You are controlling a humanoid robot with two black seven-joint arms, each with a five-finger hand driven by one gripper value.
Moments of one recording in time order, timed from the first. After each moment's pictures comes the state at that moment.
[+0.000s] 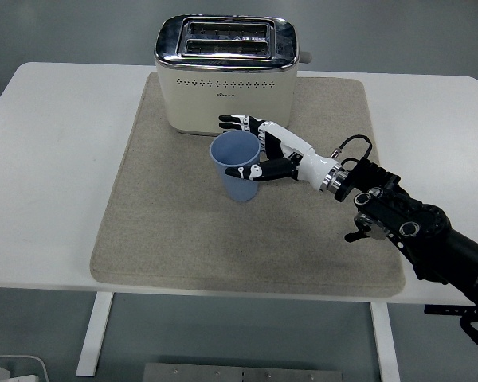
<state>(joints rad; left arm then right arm) 0.01 0.00 -0.03 -0.12 -0.06 -0.02 -0.06 0.89 0.00 0.41 0.57 -0.82 0.29 0.61</state>
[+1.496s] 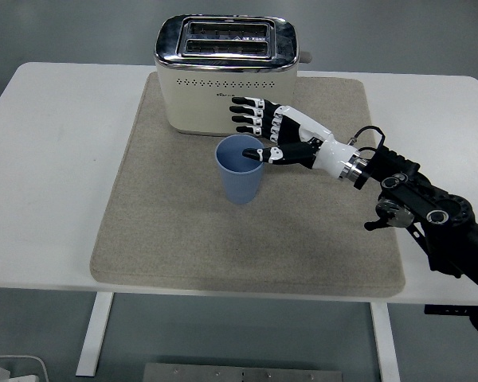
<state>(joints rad) 0.01 0.00 -0.03 -0.12 -0.06 -0.02 -0.06 0.89 -0.07 0.54 0.58 -0.82 0.51 0.61</state>
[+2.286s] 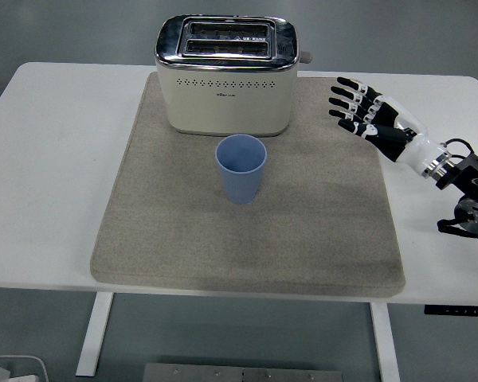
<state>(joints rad) 0.01 0.00 -0.03 -0.12 -0.06 -0.02 -0.06 0.84 -0.28 0.54 0.52 -0.44 0.57 0.51</state>
